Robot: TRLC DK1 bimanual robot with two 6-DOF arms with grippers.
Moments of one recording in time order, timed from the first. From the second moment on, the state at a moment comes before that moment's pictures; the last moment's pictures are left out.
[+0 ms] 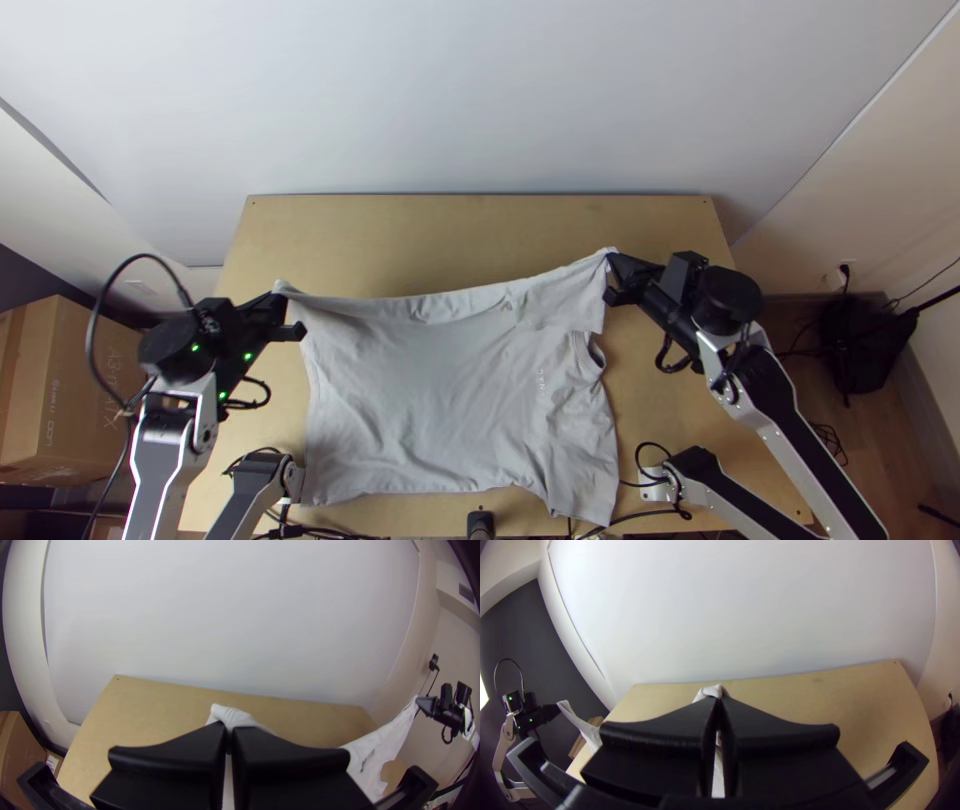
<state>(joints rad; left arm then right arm) -0.01 0.63 0.75 -0.38 0.12 -0.18 0.43 0.92 0.88 -0.17 -0.07 0.39</state>
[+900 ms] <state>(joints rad) 0.02 1.61 1.01 0.04 0.12 -0.14 0.18 1.67 1.05 0.18 -0.16 0.40</state>
